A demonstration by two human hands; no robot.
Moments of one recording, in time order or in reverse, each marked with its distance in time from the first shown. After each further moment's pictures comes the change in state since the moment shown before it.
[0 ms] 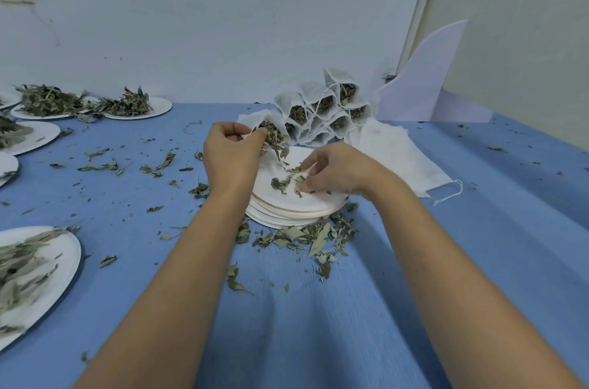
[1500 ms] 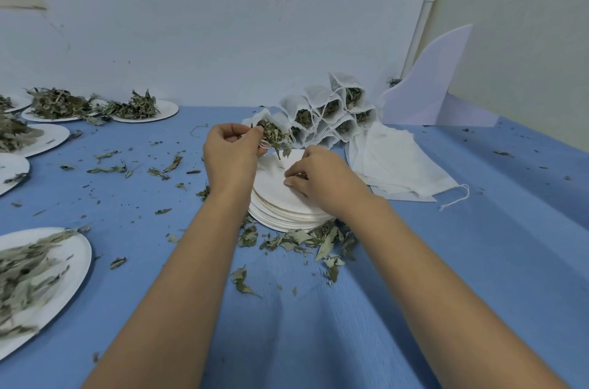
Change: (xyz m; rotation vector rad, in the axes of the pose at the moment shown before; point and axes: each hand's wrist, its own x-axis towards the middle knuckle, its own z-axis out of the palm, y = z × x) left_hand 0.002 0.006 -0.007 -0.126 0.006 -0.056; right_hand 0.006 -0.008 0.035 -0.428 0.248 -0.314
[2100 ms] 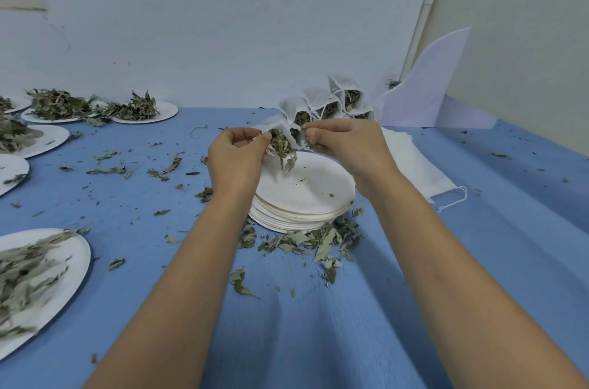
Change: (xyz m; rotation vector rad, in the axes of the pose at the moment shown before) left_hand -0.001 -0.004 0.001 0.101 -0.043 0.015; right_hand -0.004 -0.001 -0.044 1.101 0.325 0.319
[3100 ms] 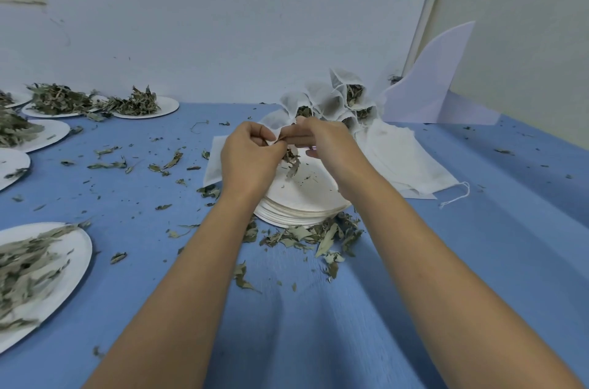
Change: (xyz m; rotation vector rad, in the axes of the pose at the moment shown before) left_hand -0.003 -0.006 0.003 0.247 -0.123 0.194; right_hand -0.005 0.001 0.026 -0.126 -0.133 0.103
